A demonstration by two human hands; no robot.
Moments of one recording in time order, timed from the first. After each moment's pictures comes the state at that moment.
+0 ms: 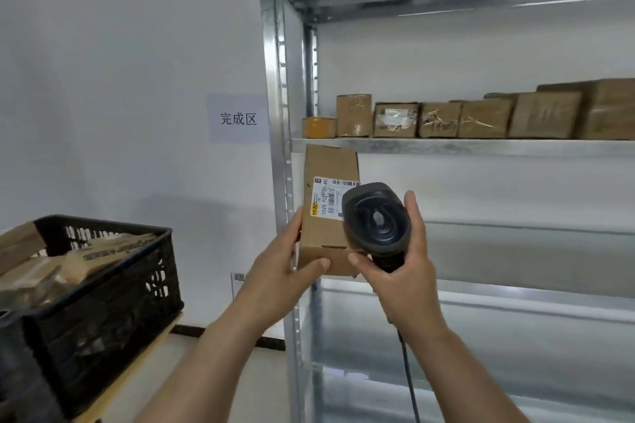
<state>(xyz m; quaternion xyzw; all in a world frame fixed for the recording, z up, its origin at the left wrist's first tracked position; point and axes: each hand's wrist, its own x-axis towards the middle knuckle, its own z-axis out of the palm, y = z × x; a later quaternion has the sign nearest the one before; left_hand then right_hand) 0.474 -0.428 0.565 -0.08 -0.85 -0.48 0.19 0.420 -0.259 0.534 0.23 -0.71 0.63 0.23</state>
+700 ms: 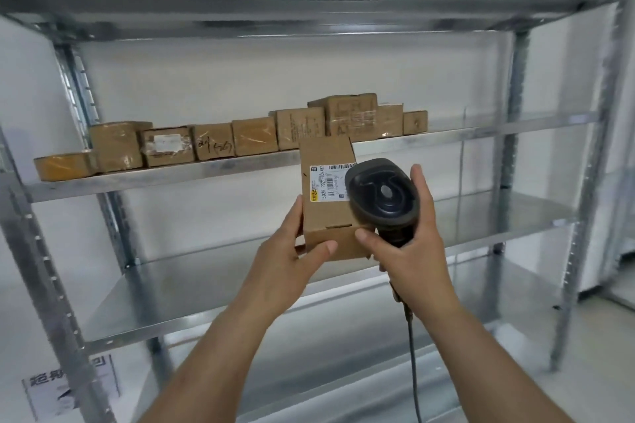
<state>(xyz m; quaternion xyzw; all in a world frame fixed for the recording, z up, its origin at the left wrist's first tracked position) 0.399 -0.097 0.580 -0.28 -0.80 -0.51 0.12 0.438 0.071 0.563 0.08 -0.71 0.58 0.39</state>
